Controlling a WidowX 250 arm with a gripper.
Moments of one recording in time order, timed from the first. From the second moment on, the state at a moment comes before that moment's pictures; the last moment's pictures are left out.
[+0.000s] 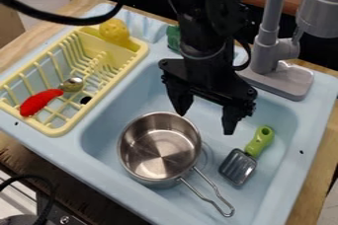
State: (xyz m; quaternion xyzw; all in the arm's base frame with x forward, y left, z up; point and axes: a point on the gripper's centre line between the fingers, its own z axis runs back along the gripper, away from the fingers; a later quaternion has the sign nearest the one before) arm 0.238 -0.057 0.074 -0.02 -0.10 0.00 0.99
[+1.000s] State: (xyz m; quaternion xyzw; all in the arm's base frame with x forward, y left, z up) arm 0.269 -0.091 0.035 -0.03 -0.14 -0.05 0.99
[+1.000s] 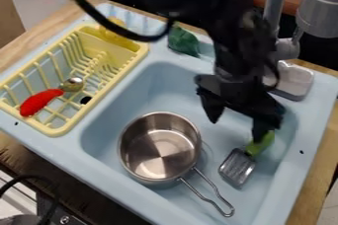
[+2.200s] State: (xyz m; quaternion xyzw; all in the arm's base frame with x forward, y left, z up) arm 0.281 -0.103 0.006 0.00 -0.13 -0.03 0.99
